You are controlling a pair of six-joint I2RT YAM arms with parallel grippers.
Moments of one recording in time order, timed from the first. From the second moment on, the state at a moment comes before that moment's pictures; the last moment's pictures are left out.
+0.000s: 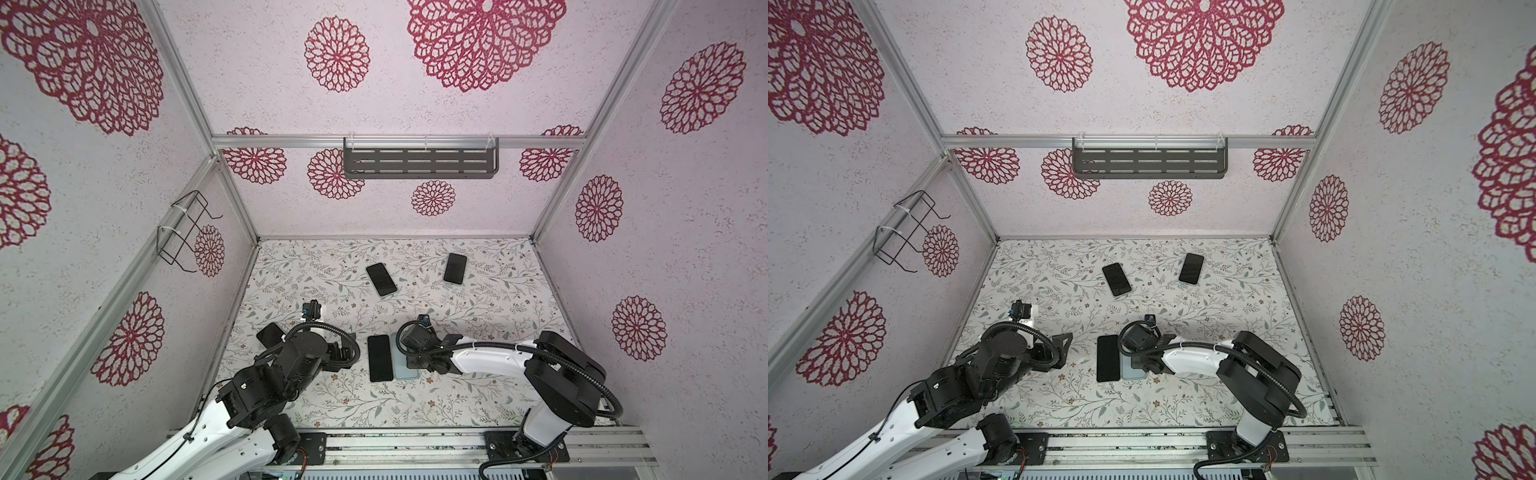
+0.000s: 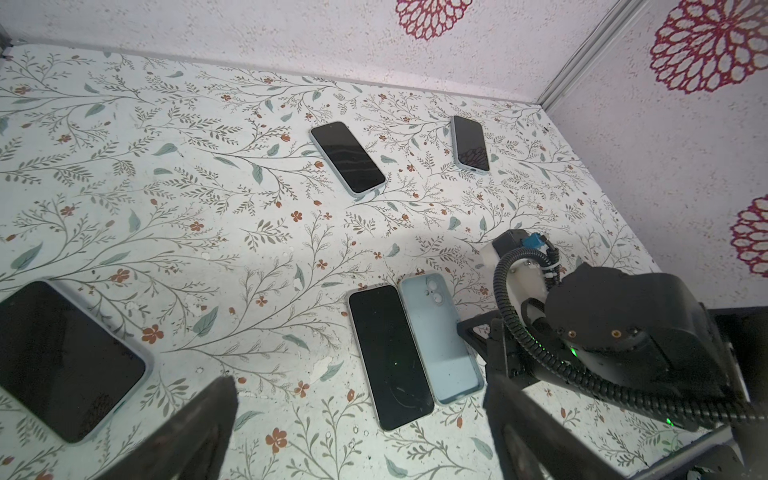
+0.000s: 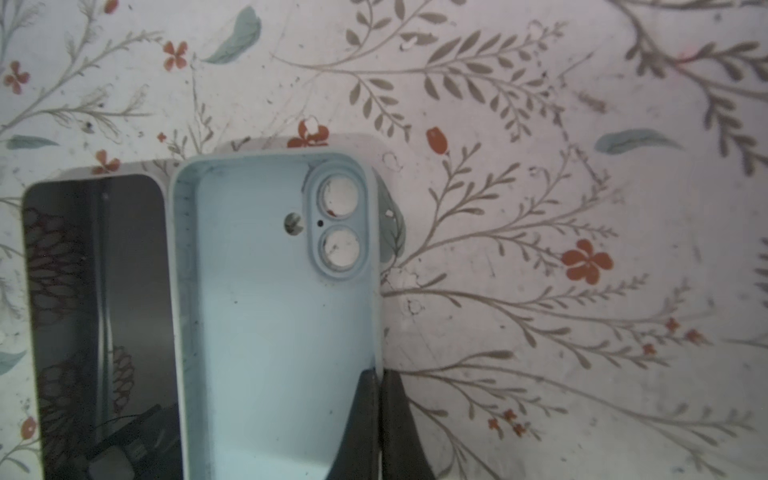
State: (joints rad) left arm -0.88 0.67 0.81 -0.76 -0.43 -0.60; right arm 1.00 1.66 0.86 -0.31 0.25 0.89
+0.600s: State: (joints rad) left arm -0.88 0.66 0.81 -0.76 -0.43 -0.60; right arm 1.09 1.74 0.95 -0.24 0.20 0.99
